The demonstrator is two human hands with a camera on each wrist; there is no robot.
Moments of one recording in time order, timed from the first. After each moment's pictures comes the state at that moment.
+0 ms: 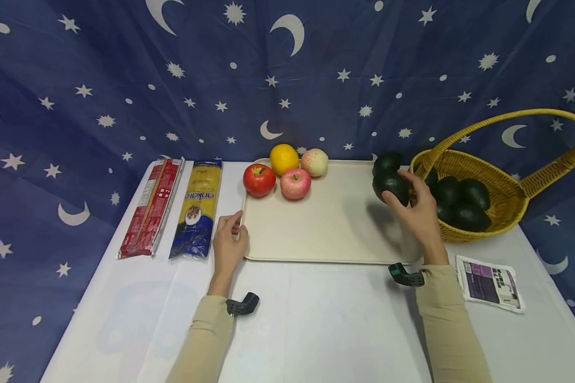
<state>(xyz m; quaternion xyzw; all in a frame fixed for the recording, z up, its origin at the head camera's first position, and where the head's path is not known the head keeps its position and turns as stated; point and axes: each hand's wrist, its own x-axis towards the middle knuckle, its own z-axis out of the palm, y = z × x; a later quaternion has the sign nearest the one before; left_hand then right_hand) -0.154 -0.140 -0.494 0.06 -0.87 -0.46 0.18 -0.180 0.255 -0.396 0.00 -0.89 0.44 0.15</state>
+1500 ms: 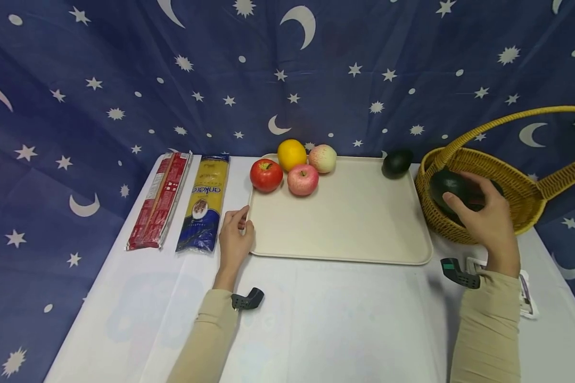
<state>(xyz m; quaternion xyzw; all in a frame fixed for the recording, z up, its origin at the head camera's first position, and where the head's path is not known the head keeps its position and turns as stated) -0.154 -0.140 -0.490 0.06 -0.87 -0.46 0.16 -0.159 0.336 -0.373 -0.06 -0.92 0.36 0.12</state>
